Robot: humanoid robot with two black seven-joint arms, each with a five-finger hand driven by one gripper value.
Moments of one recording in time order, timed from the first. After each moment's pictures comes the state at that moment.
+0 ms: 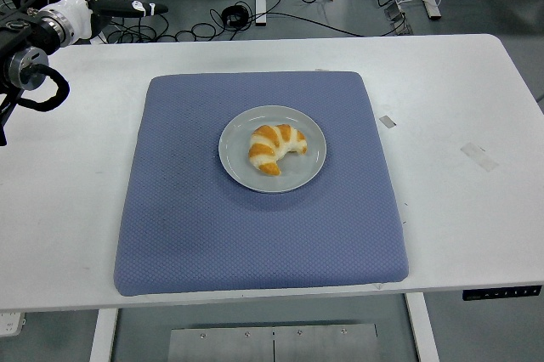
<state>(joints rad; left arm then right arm) -1.24 0.30 -0.24 -0.41 0.21 -0.20 -0.09 -0.11 0.00 0.08 0.14 -0.10 -0.14 0.25</state>
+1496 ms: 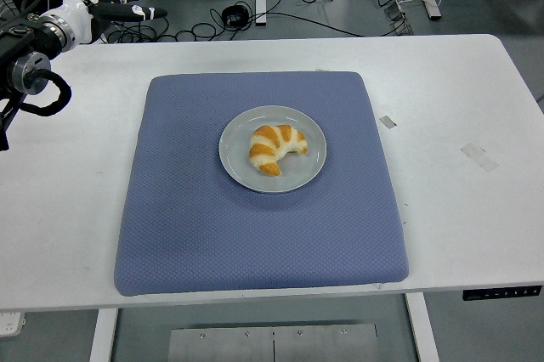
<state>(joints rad) -1.22 0.29 -0.24 -0.41 0.21 -0.16 -0.09 -0.11 0.00 0.08 0.14 -0.10 -0.14 0.25</state>
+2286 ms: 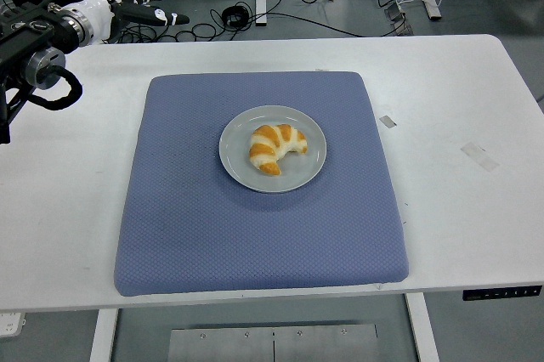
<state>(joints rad) -1.30 0.32 -0.07 -0.55 0.23 -0.16 -0.09 -0.11 0.00 0.08 0.14 -0.10 -0.14 0.25</state>
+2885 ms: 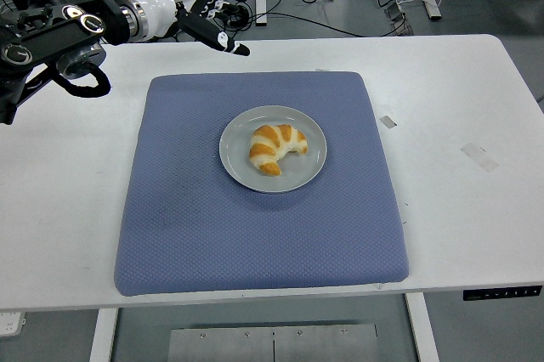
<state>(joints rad) -1.44 0.34 0.07 -0.85 0.40 -0.15 -0.08 -0.11 0.00 0.08 0.14 -0.10 -0.14 0.25</state>
